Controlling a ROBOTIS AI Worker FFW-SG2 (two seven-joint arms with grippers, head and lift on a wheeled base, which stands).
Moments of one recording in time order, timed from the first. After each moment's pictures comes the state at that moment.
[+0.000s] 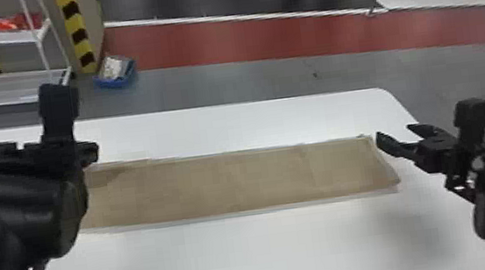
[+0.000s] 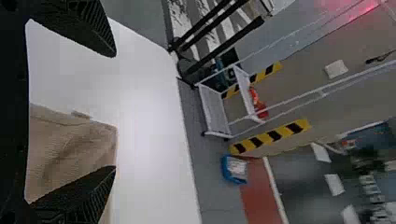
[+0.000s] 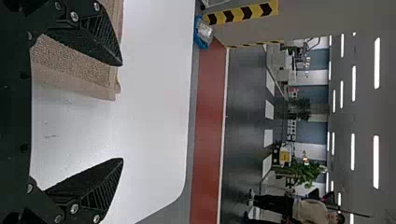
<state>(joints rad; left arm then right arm) -0.24 0.11 -0.20 -1.79 0.03 1.01 0.53 -0.14 -0.27 -0.43 -1.34 0.03 0.29 0.60</state>
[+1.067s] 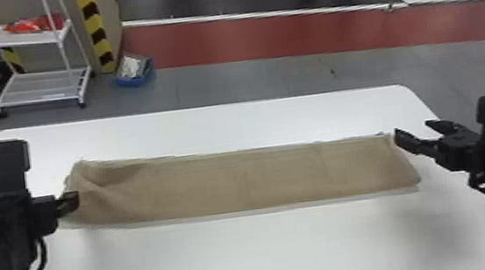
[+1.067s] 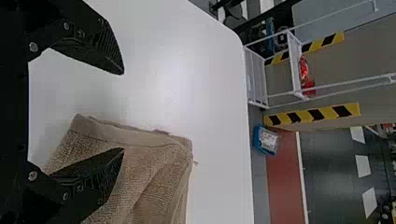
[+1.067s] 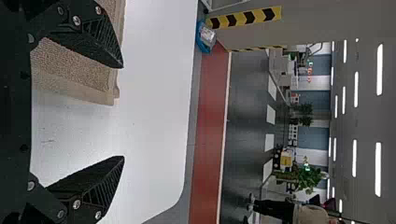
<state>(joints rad) -0.04 0.19 0.05 -1.91 0.16 1.10 0.23 -0.15 -0.28 -0.42 -1.34 0.04 0.30 0.61</state>
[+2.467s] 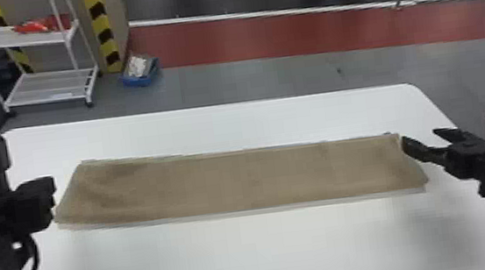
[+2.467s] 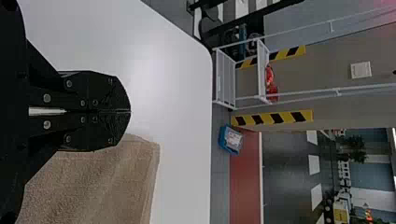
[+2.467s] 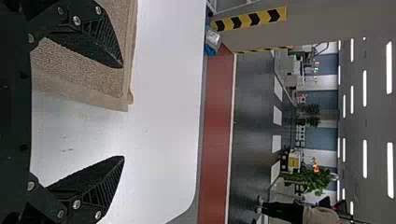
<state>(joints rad) 0.07 0.18 0.12 -2.06 0.19 0.98 0.18 -0.11 -0.27 -0.42 -1.38 0.03 0.34 0.62</state>
